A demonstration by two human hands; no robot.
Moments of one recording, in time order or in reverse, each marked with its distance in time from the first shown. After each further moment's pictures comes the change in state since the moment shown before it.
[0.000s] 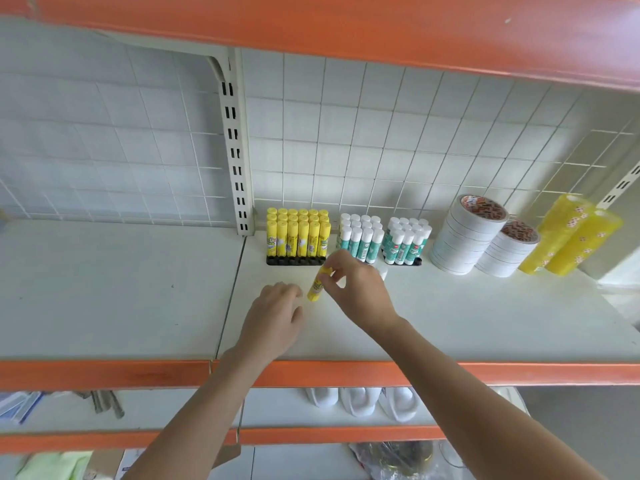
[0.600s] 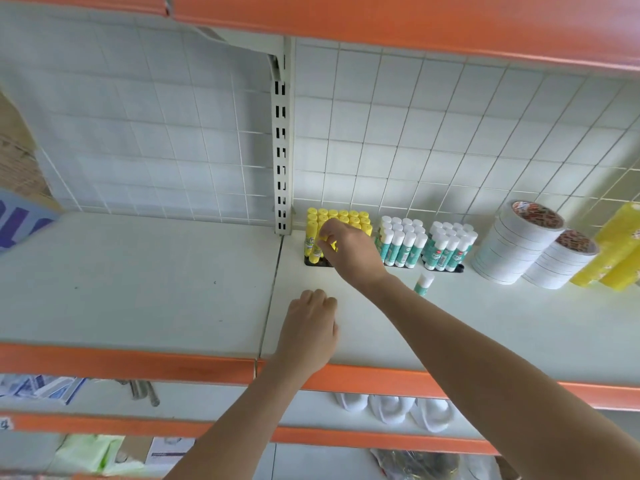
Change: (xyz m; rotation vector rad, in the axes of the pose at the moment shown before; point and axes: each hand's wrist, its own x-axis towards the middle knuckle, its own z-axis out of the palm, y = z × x) left_hand -0.011 -0.005 -0.001 0.290 0.009 0.101; right_hand 0.080 -0.031 0.055 -0.076 -0.030 -0.135
